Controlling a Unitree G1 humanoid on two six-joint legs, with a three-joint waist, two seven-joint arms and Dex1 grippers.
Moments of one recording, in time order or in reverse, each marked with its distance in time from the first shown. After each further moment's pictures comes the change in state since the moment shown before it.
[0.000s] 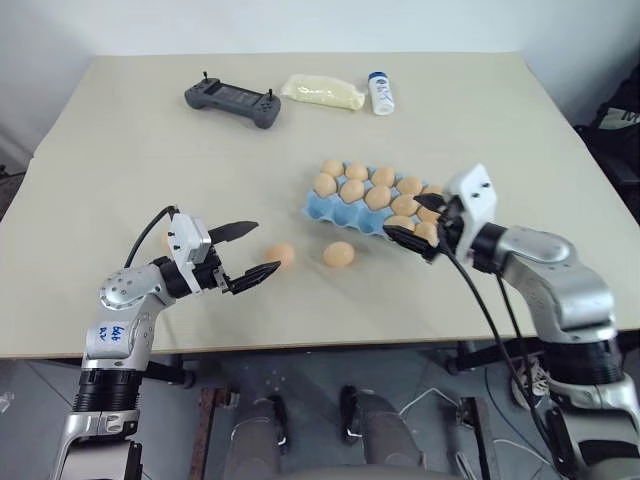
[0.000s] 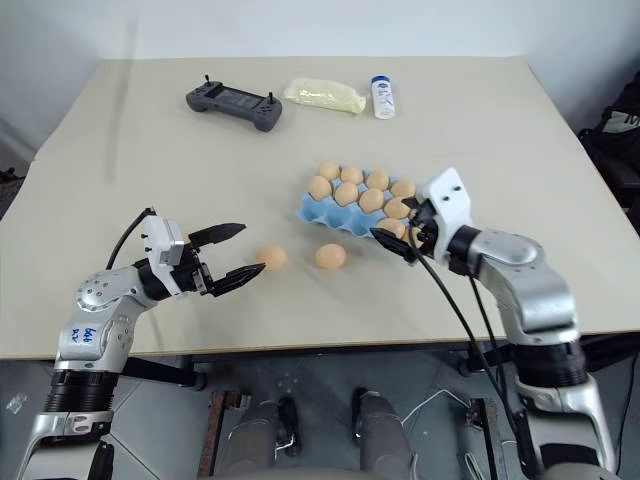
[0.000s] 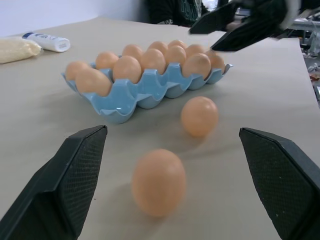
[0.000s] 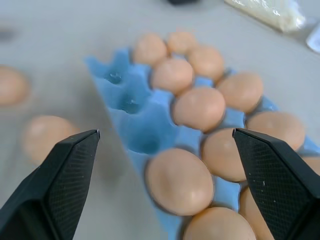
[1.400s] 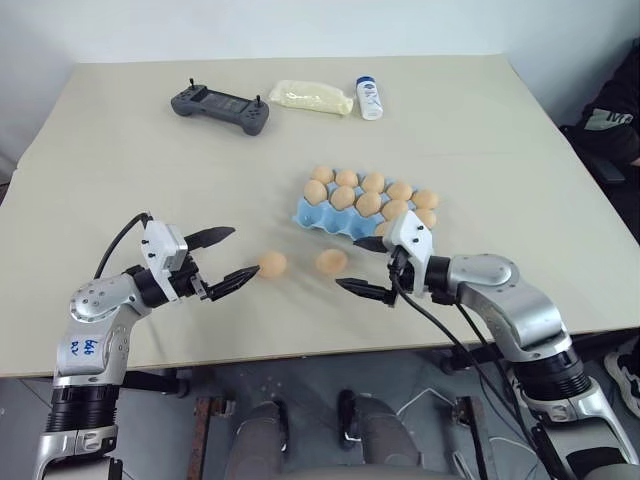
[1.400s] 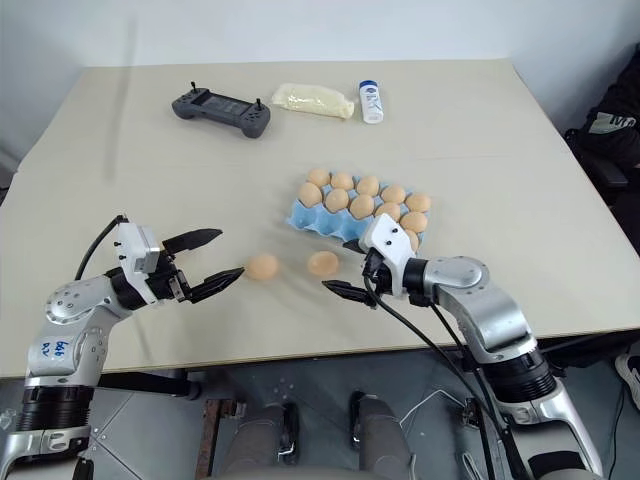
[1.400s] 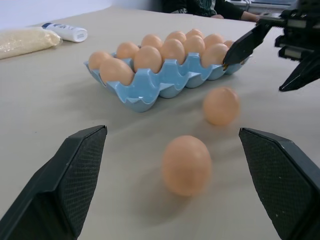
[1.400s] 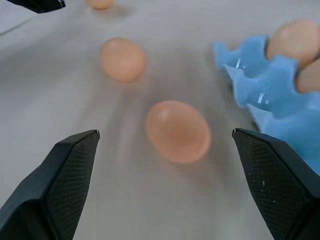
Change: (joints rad) left arm 0.111 0.059 0.084 -0.080 -0.010 0.034 0.022; right arm -0.029 0.101 0.275 0.050 -0.058 -0.090 0.108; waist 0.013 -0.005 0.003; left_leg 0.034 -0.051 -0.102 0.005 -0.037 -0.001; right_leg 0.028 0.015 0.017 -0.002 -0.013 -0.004
